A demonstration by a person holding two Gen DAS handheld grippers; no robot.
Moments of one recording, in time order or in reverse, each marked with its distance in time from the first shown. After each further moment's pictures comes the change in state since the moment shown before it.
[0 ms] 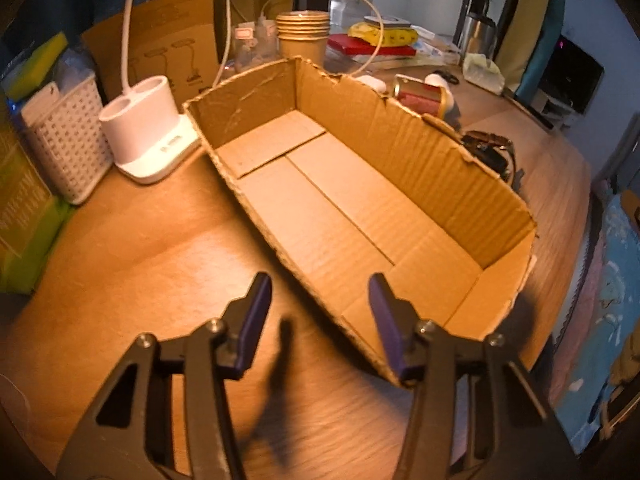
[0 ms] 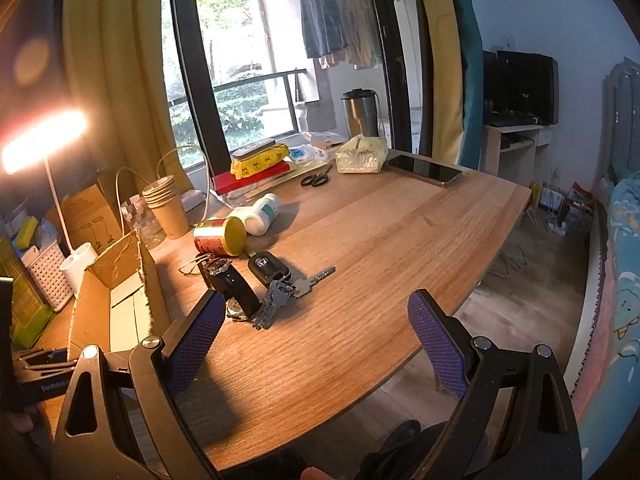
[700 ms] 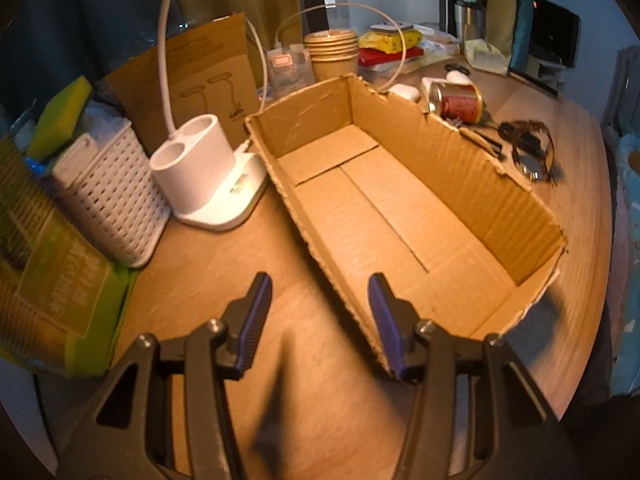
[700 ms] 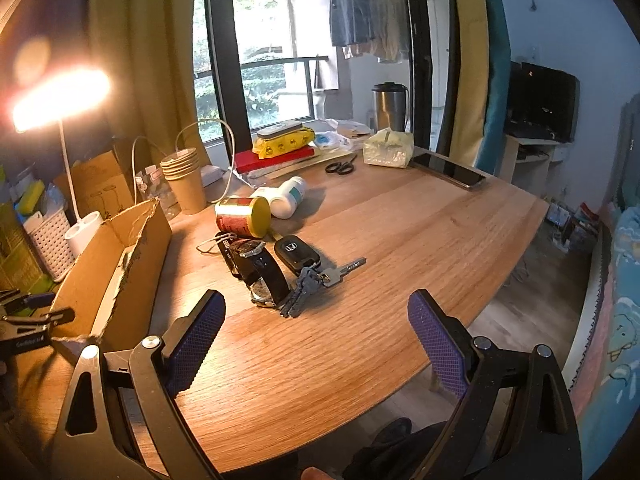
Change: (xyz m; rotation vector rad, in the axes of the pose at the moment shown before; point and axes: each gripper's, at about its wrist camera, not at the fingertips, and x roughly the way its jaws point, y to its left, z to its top) left arm -0.007 0.066 0.014 0.186 -0.075 0.055; right arm 0.009 0.039 0.000 -0.106 0.052 0.002
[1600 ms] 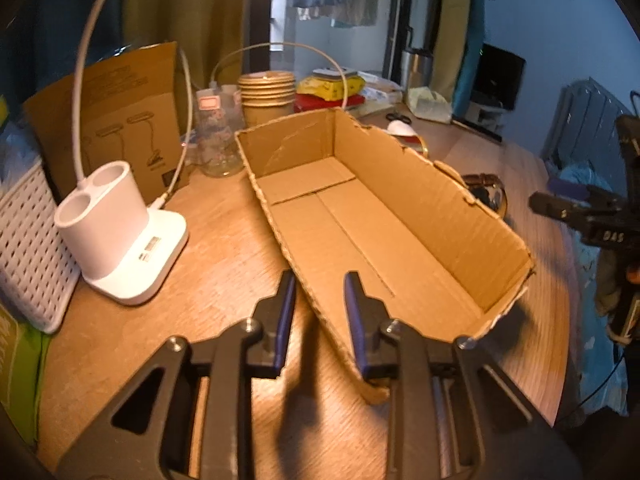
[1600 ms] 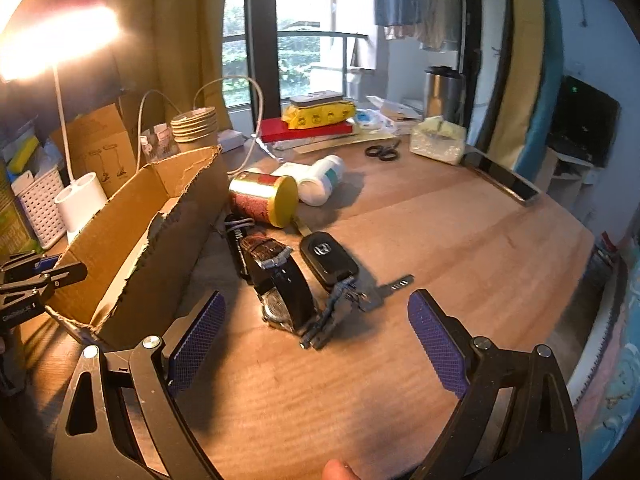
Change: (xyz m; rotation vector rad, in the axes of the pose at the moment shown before) left arm 0.029 -0.009 0.021 -0.013 -0.177 -0.274; right arm 0.077 0.025 0.014 -0.135 0.087 0.080
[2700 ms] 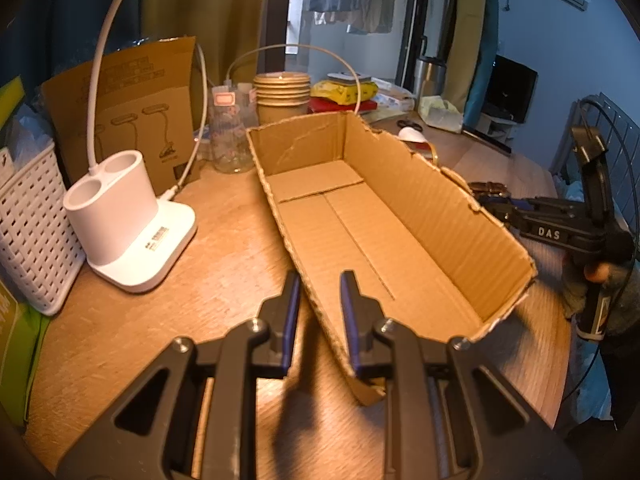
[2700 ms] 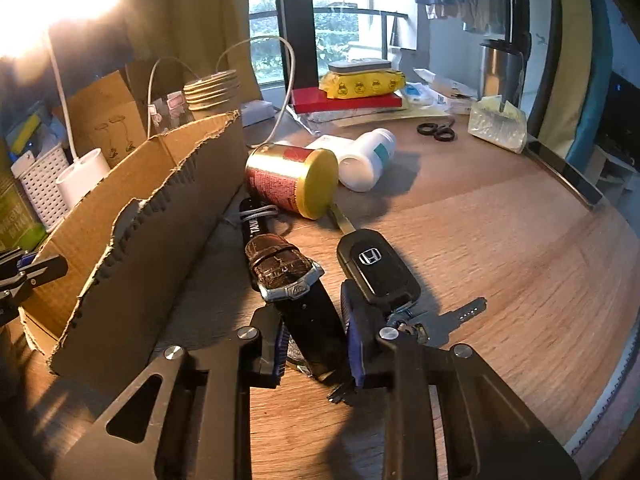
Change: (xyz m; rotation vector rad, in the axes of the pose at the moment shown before) left arm -0.001 0.004 -0.003 -0.042 -0.014 0.025; right arm 0.065 0.009 0.008 -0.053 0.076 0.131
